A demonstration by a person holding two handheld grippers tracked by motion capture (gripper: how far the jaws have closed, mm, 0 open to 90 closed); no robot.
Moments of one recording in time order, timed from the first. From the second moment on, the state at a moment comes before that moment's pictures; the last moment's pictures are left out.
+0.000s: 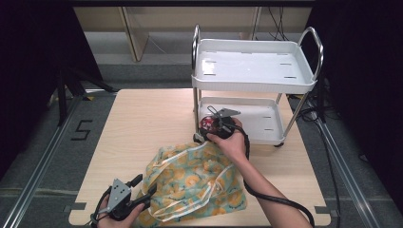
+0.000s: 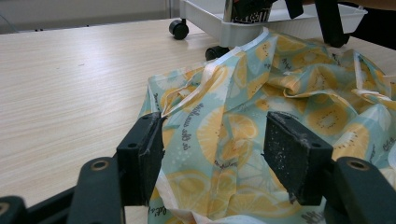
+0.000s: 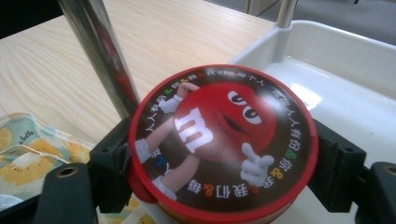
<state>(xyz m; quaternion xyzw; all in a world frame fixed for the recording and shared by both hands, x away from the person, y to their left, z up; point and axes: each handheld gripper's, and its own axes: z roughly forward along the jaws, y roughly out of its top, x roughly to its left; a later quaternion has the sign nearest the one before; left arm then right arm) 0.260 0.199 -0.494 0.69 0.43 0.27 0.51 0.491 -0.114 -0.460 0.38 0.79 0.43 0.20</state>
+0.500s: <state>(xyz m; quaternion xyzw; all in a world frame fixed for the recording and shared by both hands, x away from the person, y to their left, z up) 0.260 0.198 -0.494 0.69 0.42 0.27 0.52 0.487 -0.113 -0.460 0.39 0.79 0.43 0.20</state>
